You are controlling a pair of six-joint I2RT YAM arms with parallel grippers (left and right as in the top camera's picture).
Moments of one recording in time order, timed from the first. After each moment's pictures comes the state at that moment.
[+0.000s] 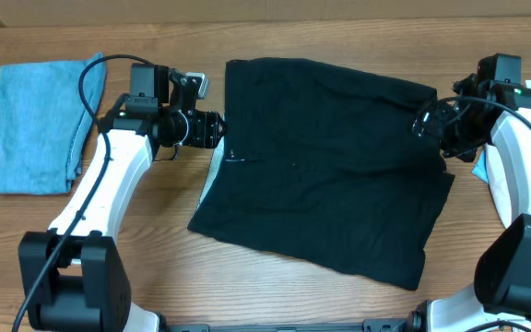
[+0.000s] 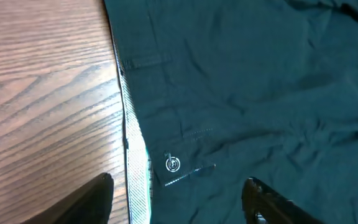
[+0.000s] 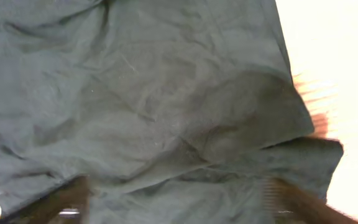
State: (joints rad) left arm -0.10 1.70 1.25 -0.59 0.41 0.01; right arm -0.21 1.74 1.43 -1.02 -0.25 0.25
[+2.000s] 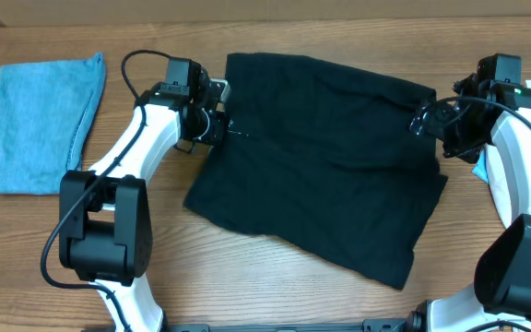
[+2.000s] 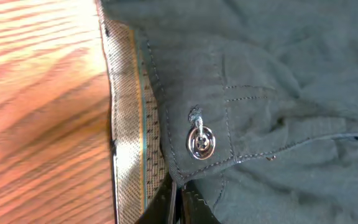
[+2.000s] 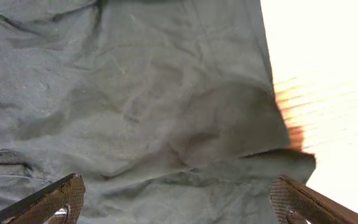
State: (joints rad) left arm -0.17 1.97 1.41 -0.65 0.28 0.03; right arm -0.21 1.74 1.43 -1.00 -0.24 0.25
